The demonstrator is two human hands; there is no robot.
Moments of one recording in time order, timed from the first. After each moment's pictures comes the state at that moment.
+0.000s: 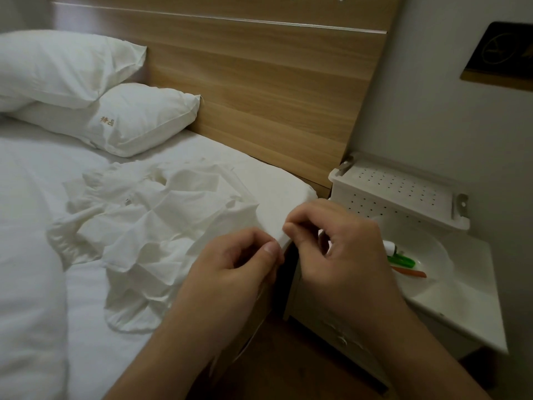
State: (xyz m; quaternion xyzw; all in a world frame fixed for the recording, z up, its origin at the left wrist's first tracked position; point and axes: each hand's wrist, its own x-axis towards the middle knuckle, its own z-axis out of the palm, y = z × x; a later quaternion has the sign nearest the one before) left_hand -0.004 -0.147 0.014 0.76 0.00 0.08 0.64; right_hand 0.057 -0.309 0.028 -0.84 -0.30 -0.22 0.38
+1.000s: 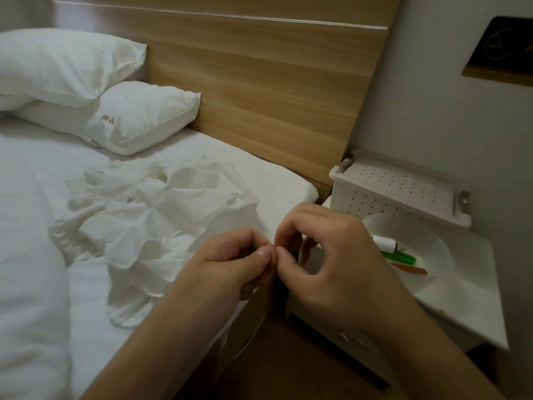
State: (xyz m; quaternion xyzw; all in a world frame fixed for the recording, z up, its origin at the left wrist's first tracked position) left_hand -0.004 -0.136 0.016 0.70 -0.04 0.01 0.71; right_hand 0.048 -0.310 0.038 -0.84 -0.40 -0.12 0.36
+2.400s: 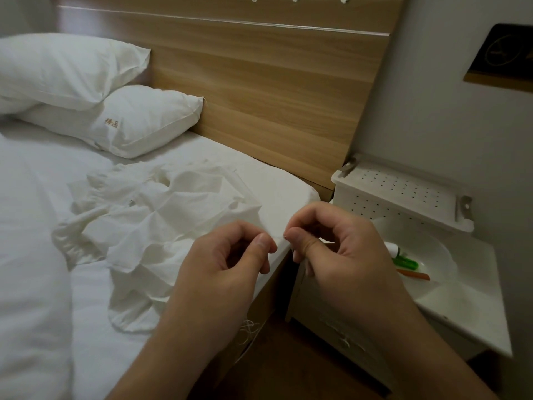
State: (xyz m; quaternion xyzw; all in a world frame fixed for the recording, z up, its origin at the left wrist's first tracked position) left_hand -0.007 -0.144 0.012 0.76 0.00 0.19 0.62; right_hand 0.050 -0.310 0.033 -0.80 -0.28 -0.05 0.53
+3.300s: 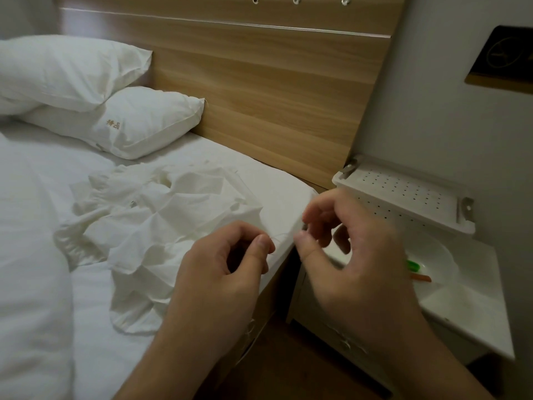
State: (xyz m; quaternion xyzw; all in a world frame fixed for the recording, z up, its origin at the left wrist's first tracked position) left_hand -0.010 -0.146 0.014 0.80 0.01 0.24 0.55; right_hand 0.037 -0.309 0.040 -0.82 -0.30 -0.22 0.44
